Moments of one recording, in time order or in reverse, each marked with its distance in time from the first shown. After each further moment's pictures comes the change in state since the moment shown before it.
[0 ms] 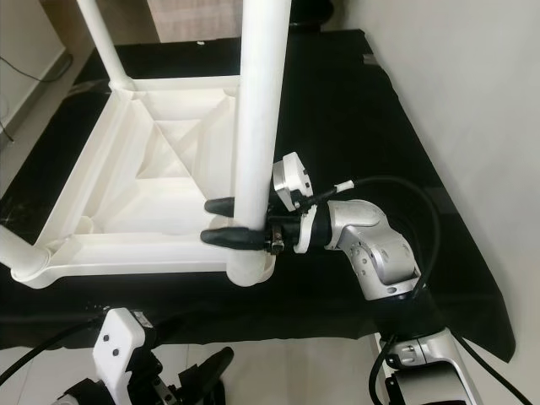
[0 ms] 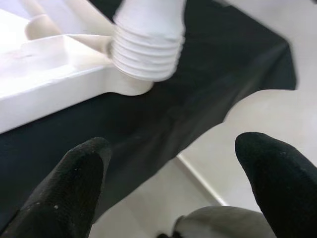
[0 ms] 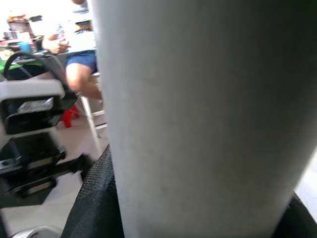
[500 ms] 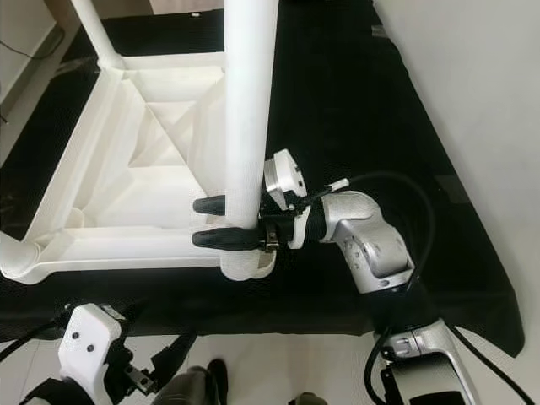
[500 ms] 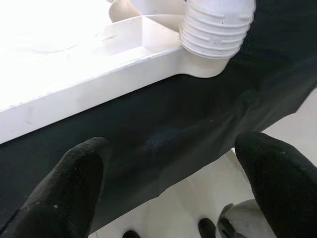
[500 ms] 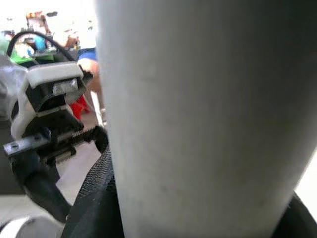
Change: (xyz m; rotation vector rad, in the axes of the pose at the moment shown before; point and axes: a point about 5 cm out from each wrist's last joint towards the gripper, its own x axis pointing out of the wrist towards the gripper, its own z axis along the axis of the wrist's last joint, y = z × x) left arm -0.016 0.011 0.007 0.095 0.008 0.203; right arm -0.001 -0.006 0.017 -0.112 0.023 0.054
